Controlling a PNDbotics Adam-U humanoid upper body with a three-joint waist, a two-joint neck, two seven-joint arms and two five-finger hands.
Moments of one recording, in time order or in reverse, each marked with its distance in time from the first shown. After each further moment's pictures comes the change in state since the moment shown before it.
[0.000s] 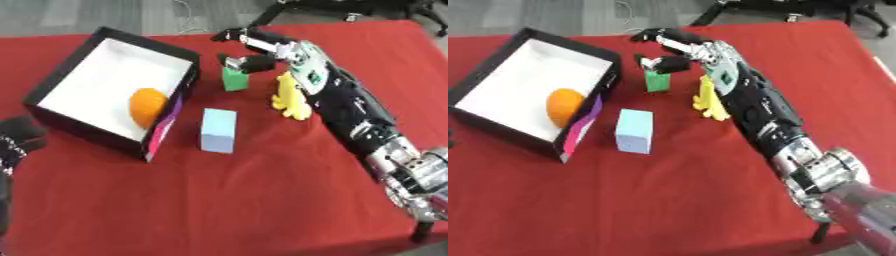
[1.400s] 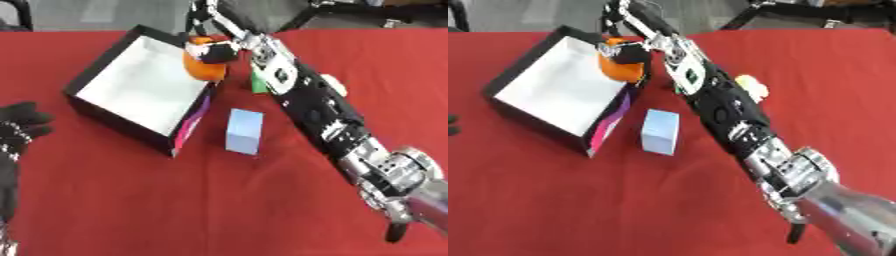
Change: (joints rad) left arm -0.046 -0.014 -0.021 -0.006 -0.003 0.000 -0.017; right arm -0.092 0.154 0.057 -0.041 -0.016 0.042 -0.403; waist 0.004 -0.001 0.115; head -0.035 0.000
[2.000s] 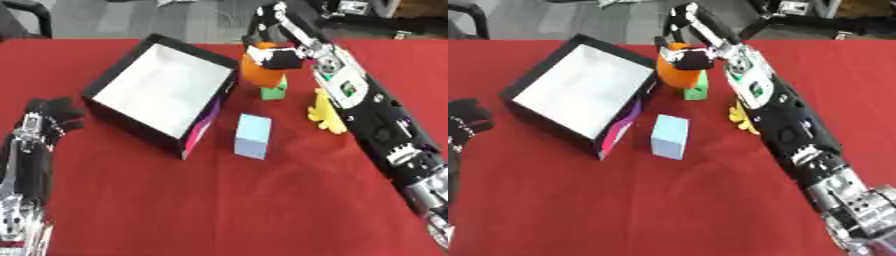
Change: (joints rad) left arm 0.064 0.017 0.053 -0.023 -0.015 0.001 0.055; right arm 0.045 -0.029 0.043 -0.085 -0.092 0.003 0.048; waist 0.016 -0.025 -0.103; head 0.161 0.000
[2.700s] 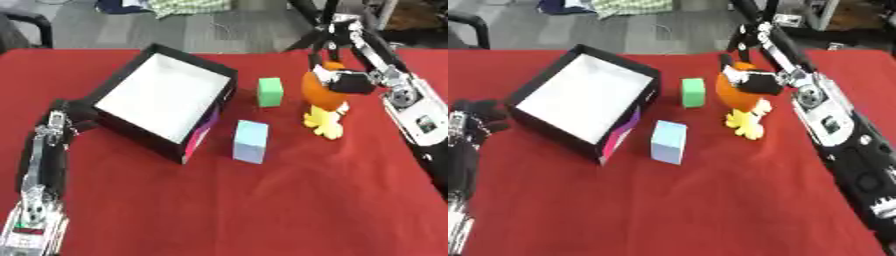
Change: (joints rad) left arm 0.091 0.039 0.077 -0.012 -0.024 -0.005 0.076; right arm 0.128 -0.103 0.030 -0.169 -0.104 0.041 -0.032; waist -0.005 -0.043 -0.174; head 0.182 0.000
